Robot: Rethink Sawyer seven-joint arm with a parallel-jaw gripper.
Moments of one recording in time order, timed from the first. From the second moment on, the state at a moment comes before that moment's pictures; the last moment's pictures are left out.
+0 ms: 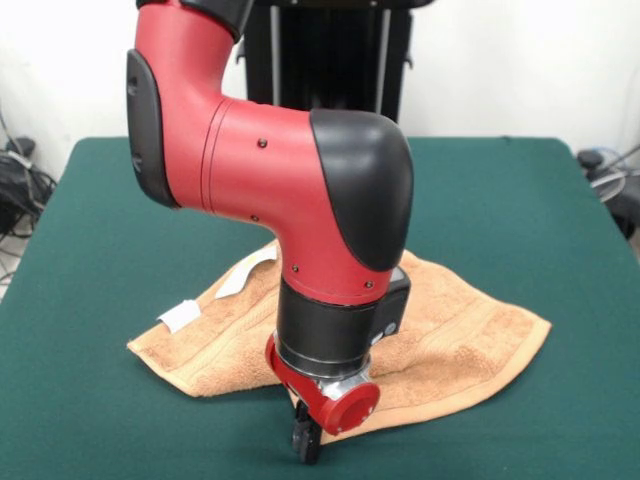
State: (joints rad) arm -0.19 -0.12 -0.09 0.97 0.03 0.48 2.49
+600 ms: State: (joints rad) arm -0.18 -0.08 -0.09 0.87 0.00 0.58 2.49
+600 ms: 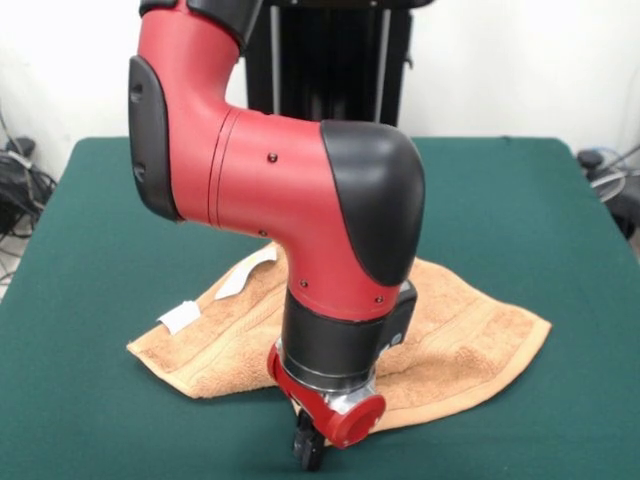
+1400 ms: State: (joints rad) arm -0.18 0.09 -0.11 0.46 -0.03 1.00 2.49
